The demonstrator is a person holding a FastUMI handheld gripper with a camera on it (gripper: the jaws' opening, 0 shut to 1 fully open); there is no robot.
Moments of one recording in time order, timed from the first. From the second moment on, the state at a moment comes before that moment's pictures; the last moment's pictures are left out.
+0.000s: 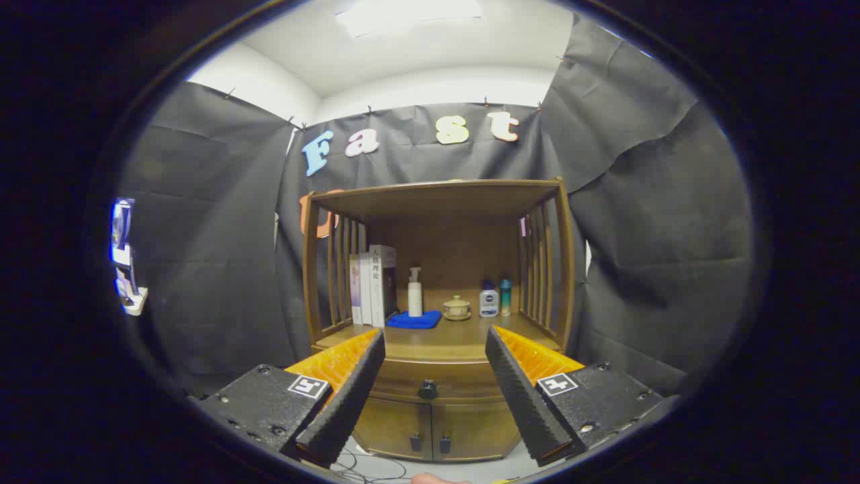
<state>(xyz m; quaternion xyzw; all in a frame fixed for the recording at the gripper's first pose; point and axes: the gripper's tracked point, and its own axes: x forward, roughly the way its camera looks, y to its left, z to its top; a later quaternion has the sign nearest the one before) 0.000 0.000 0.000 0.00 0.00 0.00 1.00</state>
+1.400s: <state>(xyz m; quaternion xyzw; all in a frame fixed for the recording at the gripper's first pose) 0.069 0.019 -0.068 -0.02 0.01 0.02 1.00</state>
